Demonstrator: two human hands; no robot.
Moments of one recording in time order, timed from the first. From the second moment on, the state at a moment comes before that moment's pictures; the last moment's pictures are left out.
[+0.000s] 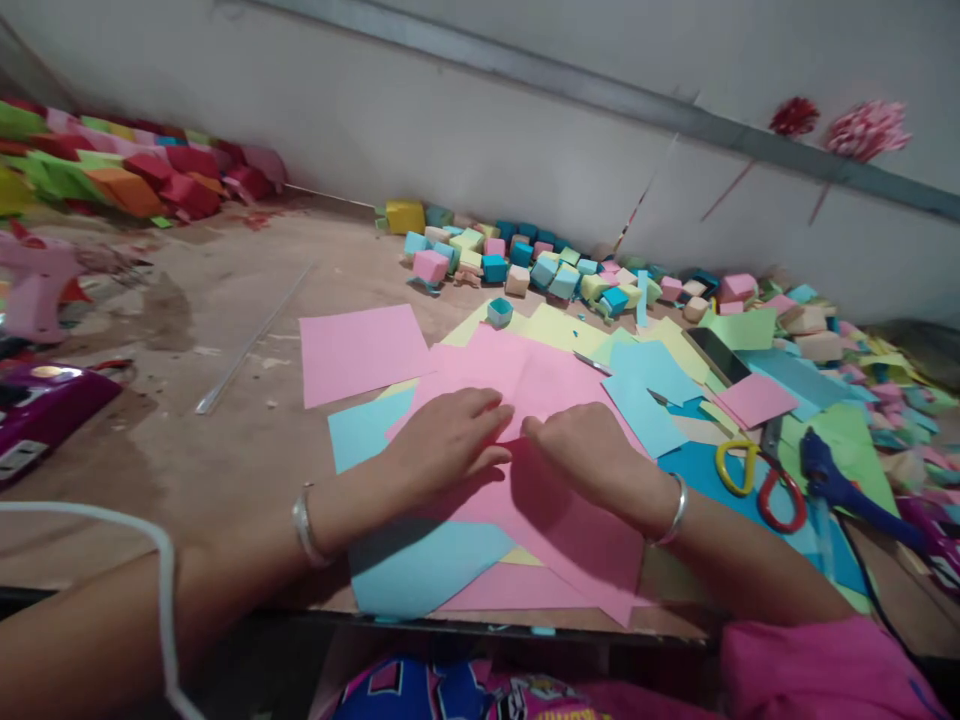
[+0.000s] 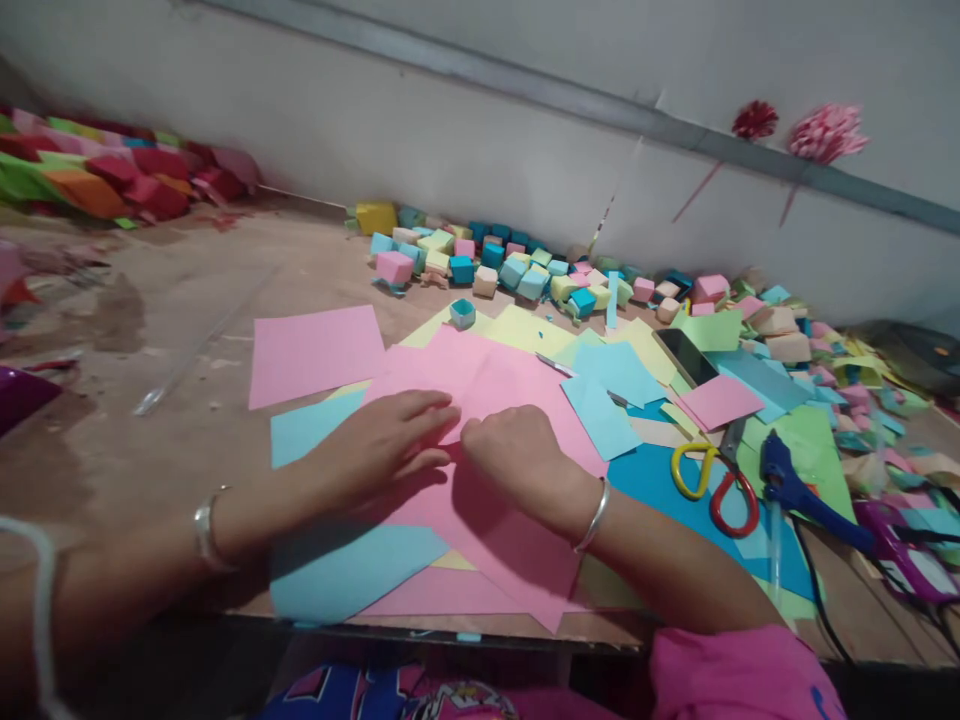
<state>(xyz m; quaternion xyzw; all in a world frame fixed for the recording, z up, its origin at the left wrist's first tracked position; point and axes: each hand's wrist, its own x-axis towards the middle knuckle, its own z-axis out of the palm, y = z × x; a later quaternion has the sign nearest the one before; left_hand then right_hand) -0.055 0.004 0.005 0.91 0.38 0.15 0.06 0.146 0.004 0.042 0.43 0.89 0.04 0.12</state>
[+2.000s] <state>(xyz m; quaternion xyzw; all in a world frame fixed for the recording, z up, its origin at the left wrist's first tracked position) -0.052 0.005 -0.023 0.87 0.42 0.22 0.13 0.165 0.024 -0.028 0.45 0.86 -0.09 -0.20</state>
